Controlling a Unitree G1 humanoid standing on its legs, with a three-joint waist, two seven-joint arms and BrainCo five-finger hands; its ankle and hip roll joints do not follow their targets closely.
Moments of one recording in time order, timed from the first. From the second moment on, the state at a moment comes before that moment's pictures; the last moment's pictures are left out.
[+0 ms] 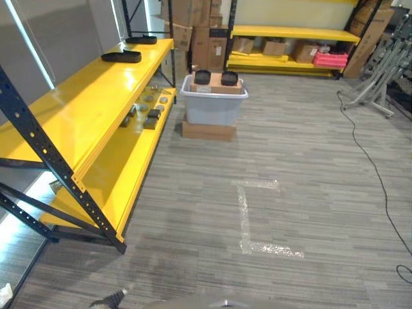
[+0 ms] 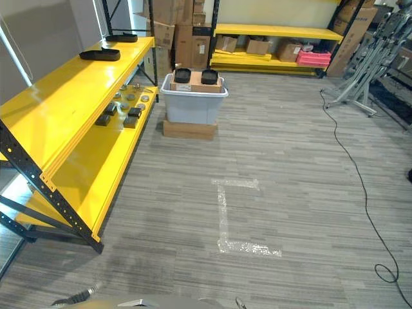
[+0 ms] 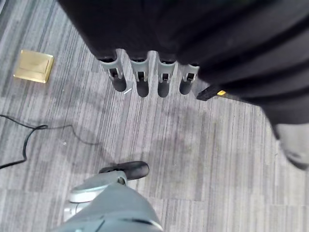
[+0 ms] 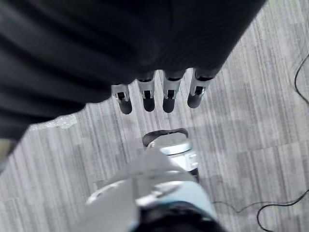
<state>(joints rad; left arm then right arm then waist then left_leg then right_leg) 0.00 0.30 -0.20 1.23 -0.28 0.18 -0.03 0.05 -0.31 0.13 1.27 0.44 0.17 0.28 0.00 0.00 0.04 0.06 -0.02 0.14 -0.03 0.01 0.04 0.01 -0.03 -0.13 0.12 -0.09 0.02</state>
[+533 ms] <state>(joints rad) 0.01 0.30 -0.16 1.22 -0.43 0.11 -0.10 0.02 -0.31 0.07 1.24 0.55 0.11 0.27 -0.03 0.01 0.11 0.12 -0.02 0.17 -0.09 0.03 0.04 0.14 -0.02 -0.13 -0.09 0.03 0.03</state>
